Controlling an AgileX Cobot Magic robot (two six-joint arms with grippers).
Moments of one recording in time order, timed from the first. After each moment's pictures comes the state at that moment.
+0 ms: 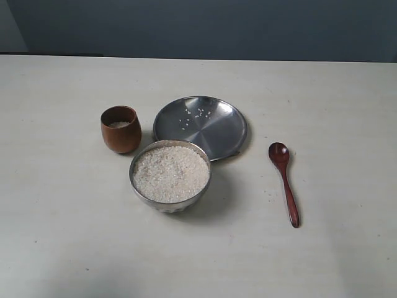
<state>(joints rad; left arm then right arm) 0.01 0.00 0.00 -0.10 0.36 0.01 0.04 0.00 0.00 -0.05 -0.12 -0.03</state>
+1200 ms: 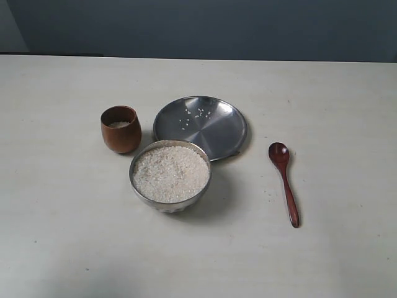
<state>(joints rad) 0.01 0.00 0.00 -0.10 0.36 0.01 0.12 0.00 0.00 -0.02 -0.17 0.56</state>
